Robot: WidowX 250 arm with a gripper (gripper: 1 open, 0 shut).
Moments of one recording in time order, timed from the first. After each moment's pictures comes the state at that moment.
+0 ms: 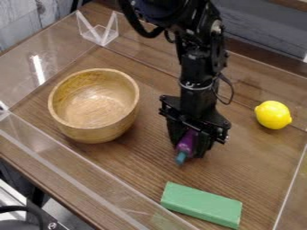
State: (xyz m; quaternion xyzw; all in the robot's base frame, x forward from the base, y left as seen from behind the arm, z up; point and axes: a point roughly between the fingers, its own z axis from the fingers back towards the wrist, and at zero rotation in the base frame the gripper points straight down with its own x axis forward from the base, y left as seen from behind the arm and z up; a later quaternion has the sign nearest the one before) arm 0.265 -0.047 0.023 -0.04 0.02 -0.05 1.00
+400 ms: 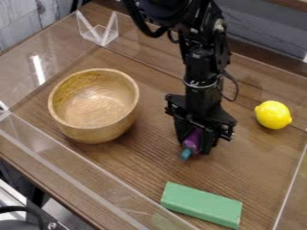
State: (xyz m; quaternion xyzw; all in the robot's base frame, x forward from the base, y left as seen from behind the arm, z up) arm 0.274 -0.051 0.022 -0.05 0.01 -0.05 1.00
